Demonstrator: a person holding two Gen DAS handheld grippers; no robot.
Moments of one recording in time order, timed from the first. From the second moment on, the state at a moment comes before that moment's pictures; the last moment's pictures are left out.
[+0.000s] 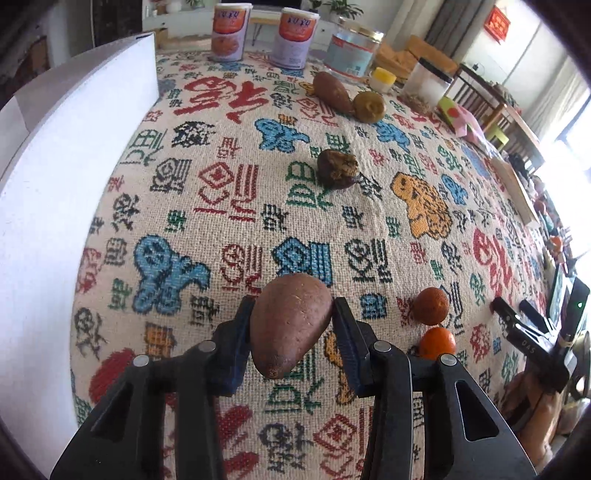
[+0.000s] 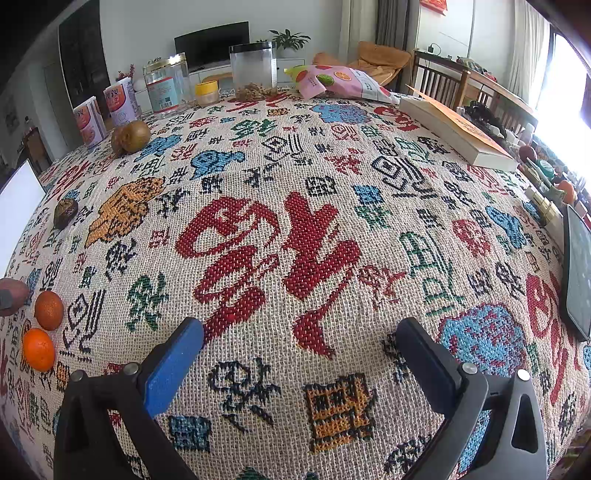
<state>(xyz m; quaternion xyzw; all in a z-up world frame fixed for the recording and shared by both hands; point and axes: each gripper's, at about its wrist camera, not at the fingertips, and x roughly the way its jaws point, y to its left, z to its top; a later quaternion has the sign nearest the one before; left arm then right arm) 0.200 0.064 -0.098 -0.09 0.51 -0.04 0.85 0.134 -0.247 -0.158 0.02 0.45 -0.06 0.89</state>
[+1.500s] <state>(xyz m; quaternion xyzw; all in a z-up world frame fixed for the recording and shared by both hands) 0.207 0.068 -0.135 -0.01 0.46 0.03 0.89 0.133 -0.247 -0.157 0.02 0.45 -0.06 0.89</state>
